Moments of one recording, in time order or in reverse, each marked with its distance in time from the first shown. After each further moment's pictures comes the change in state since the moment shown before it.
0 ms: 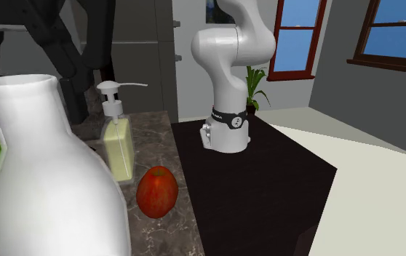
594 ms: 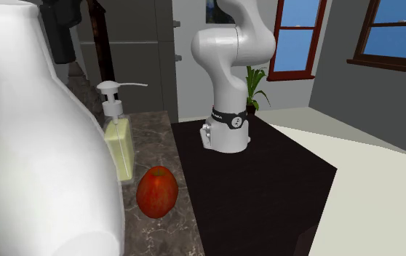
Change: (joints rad) arm 0.003 -0.024 0.003 0.098 -0.012 -0.120 0.007
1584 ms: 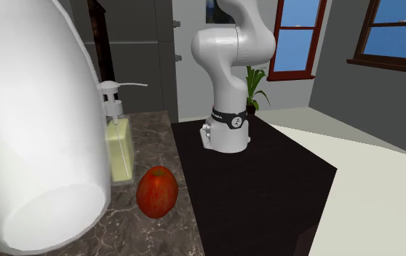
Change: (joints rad) arm -0.001 0.020 -0.001 0.222 0.011 -0.205 -0.008
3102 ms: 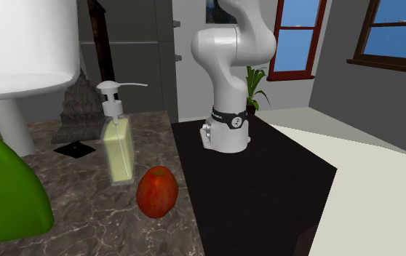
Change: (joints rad) arm -0.059 0.178 -0.033 0.531 0.097 -0.376 -0.063
